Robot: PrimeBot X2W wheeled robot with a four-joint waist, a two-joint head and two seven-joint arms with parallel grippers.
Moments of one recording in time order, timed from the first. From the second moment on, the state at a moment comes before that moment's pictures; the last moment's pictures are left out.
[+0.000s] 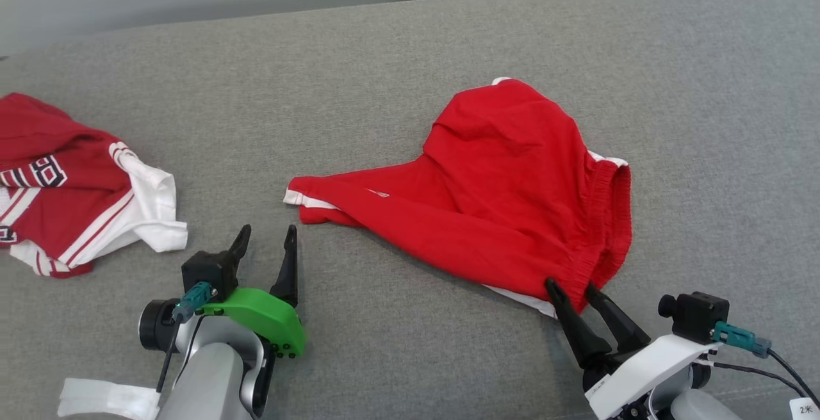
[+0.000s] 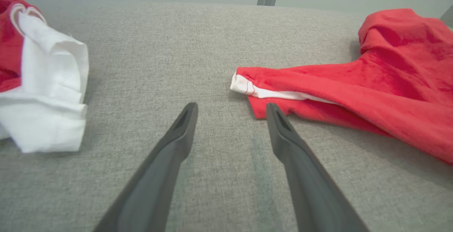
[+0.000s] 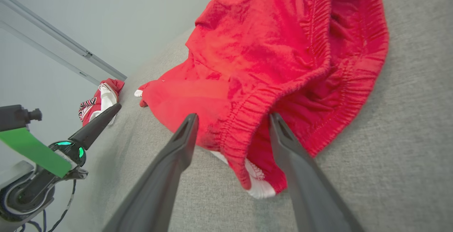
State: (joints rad) left arm -0.38 0.07 -0.23 0.71 -0.29 -0.08 -0.26; right arm -0.12 -0.34 0.54 0.22 0.92 0.13 -0.26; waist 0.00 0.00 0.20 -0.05
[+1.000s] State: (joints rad) left arm -0.32 0.05 -0.31 0.62 -0.32 -0.10 -0.26; right arm -0.35 -0.35 0.34 0.48 0.82 0.13 -0.26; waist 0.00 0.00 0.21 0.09
